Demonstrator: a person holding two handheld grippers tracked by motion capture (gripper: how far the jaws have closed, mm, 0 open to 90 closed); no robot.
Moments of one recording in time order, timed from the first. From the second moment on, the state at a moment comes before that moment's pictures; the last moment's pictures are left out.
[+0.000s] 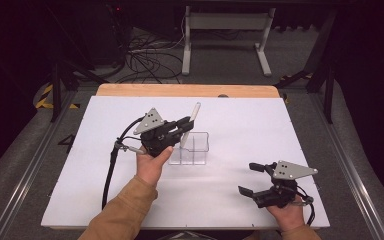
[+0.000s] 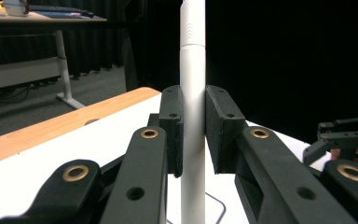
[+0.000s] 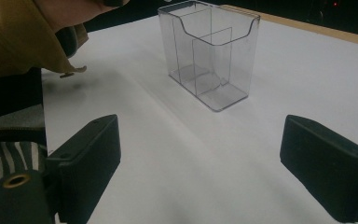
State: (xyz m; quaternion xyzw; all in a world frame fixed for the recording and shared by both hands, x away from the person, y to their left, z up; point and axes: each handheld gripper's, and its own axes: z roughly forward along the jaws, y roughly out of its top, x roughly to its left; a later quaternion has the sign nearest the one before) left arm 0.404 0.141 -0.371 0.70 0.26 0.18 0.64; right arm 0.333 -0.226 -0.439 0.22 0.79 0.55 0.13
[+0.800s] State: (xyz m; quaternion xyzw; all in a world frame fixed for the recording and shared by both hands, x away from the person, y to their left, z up) left arm 0.423 0.130 -0.394 0.73 0.26 0.19 0.61; right arm 0.332 -0.226 -0.439 0.22 0.80 0.55 0.13
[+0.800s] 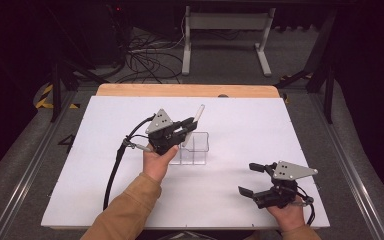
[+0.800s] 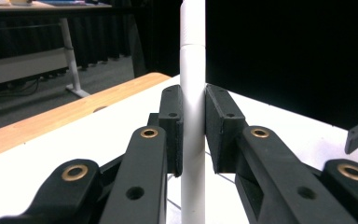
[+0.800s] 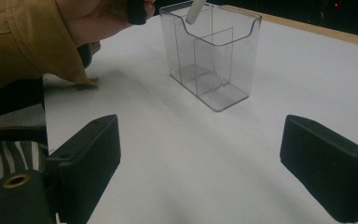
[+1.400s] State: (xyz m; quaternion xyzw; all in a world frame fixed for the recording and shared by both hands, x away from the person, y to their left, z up) left arm 0.413 0.133 -0.408 0.75 0.25 0.19 0.58; right arm 0.332 -0.225 -0.439 0.22 0.79 0.55 0.13
